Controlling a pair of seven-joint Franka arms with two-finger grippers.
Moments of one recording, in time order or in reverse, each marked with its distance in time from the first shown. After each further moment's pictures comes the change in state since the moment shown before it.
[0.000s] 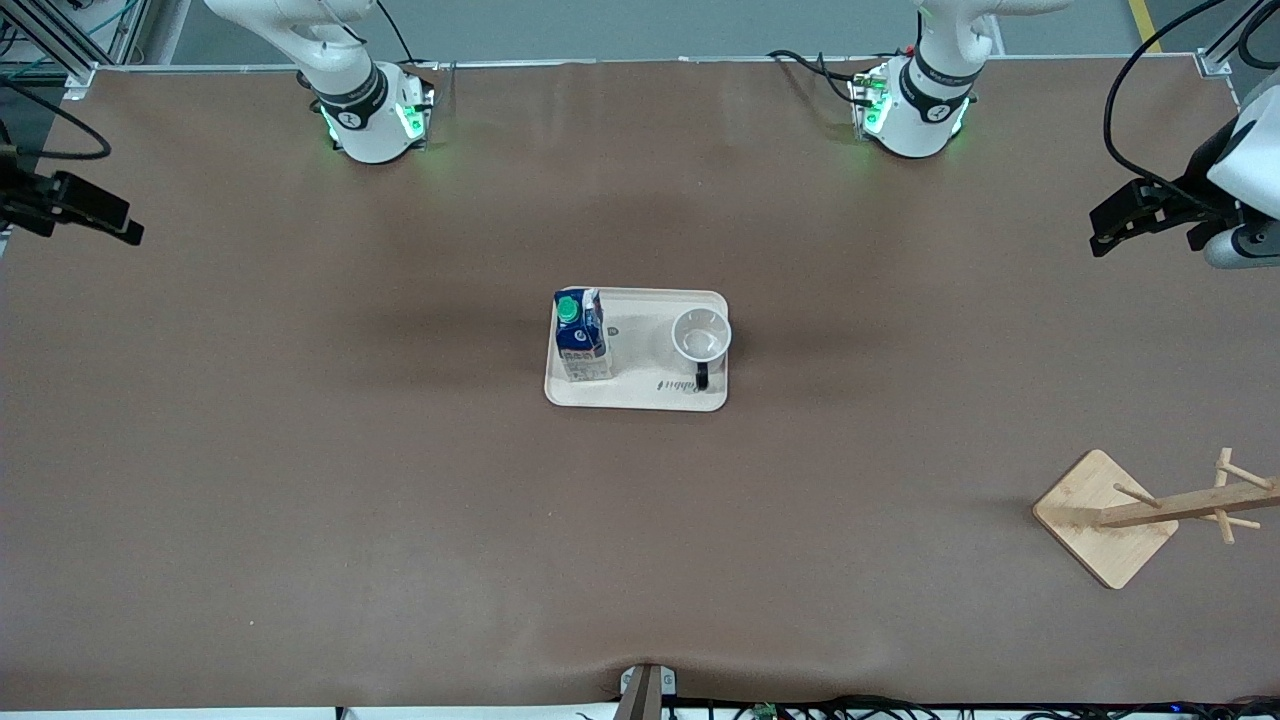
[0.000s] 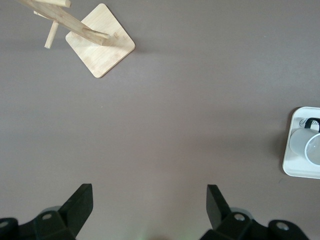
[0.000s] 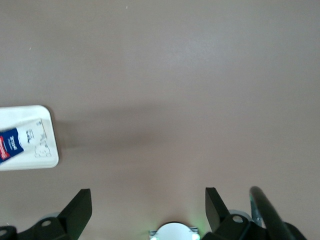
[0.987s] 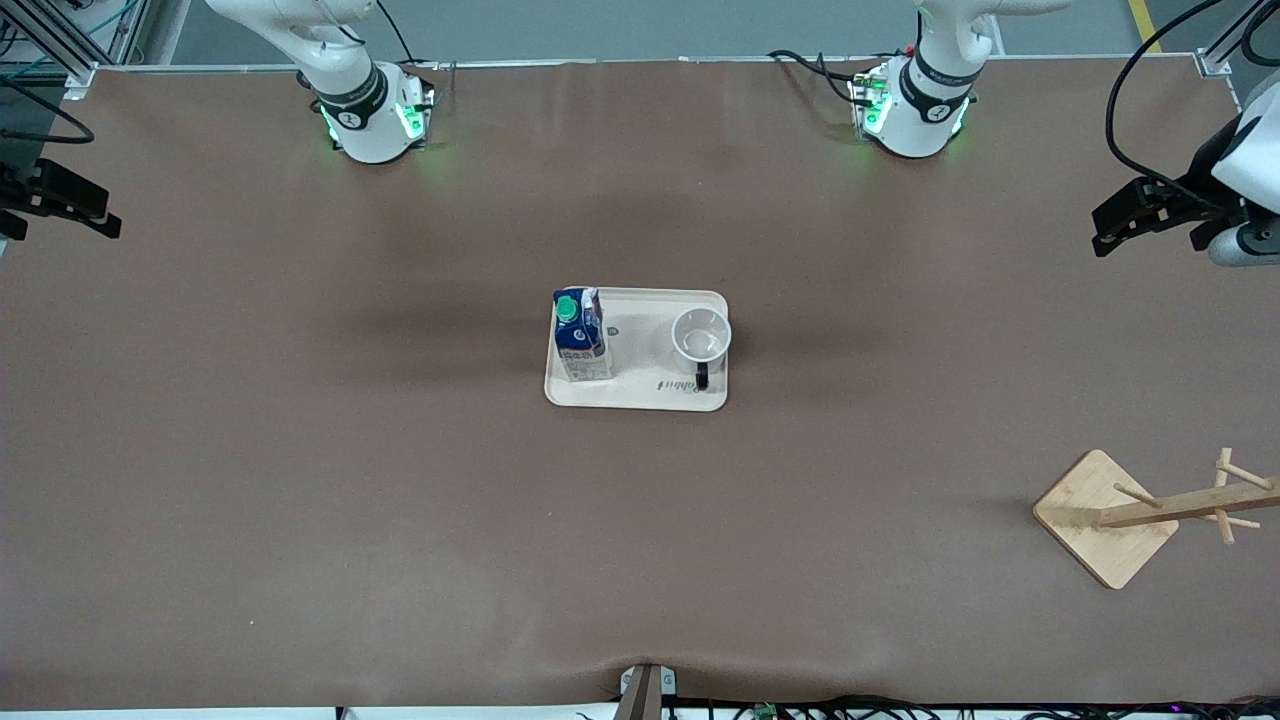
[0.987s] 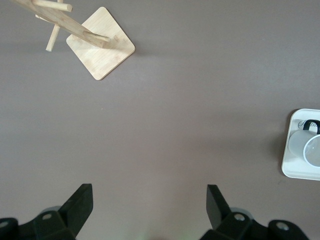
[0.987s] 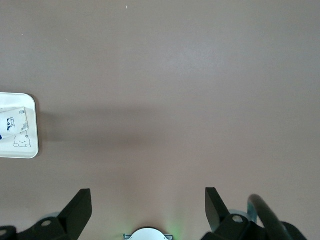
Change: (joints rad) left arm -0.001 0.001 0.000 0.009 0.000 0.002 0.000; right arm -0.032 -0.023 0.009 -0.047 -0.038 0.041 -0.125
